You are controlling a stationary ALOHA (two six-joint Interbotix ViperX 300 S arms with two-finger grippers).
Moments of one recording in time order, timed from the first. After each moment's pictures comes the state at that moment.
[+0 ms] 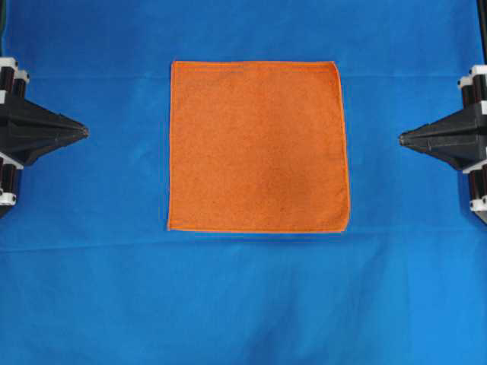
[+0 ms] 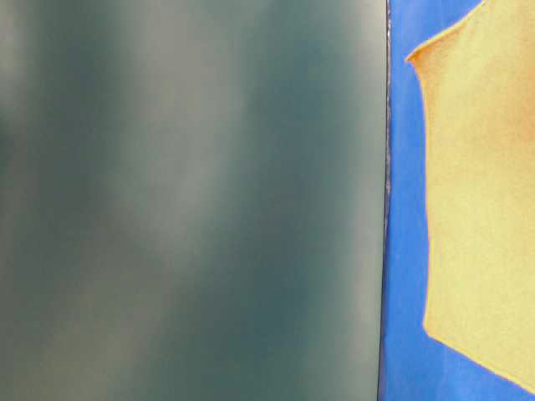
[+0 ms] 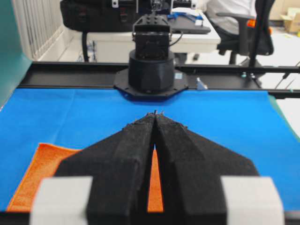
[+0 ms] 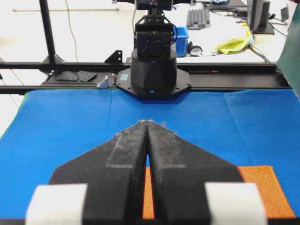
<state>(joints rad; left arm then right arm) 0.00 -0.97 1.18 0.00 -0.29 0.00 0.00 -0.97 1.18 0.00 -0.29 0.00</state>
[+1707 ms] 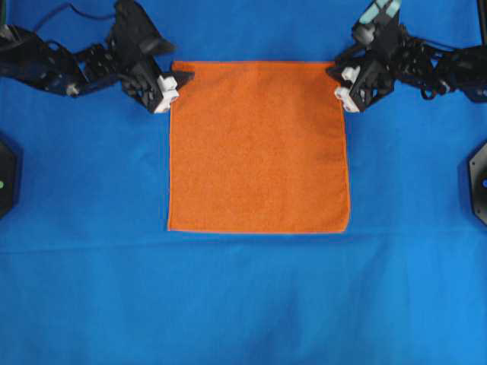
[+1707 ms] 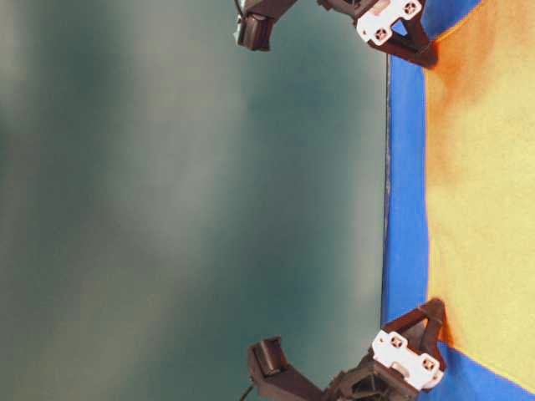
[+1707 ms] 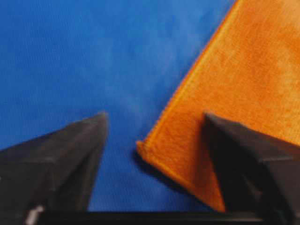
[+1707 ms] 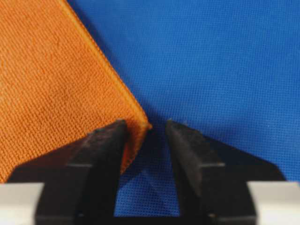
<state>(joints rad) 0.54 0.25 0.87 -0.02 -0.49 0.02 -0.61 0.08 0.96 0.00 -0.33 0.05</state>
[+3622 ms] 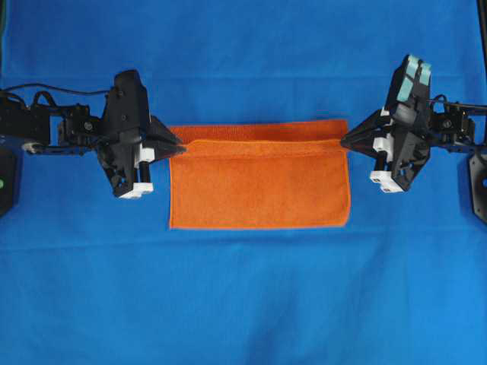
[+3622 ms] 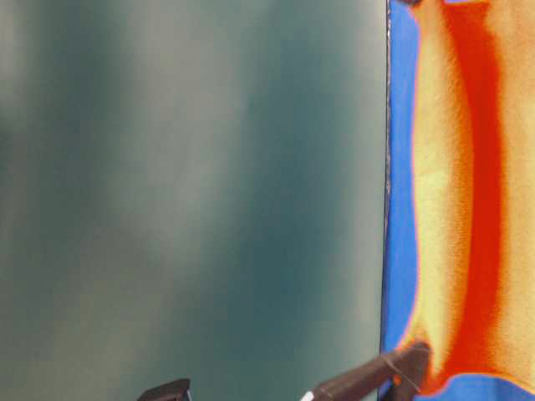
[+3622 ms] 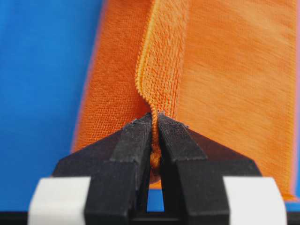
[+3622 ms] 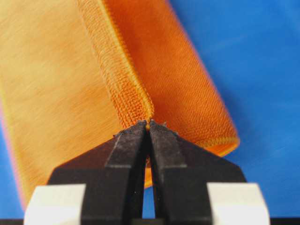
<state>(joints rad) 0.08 -0.16 0.96 -0.02 -0.12 -0.02 -0.15 -0.38 1.13 0.03 -0.08 0.22</state>
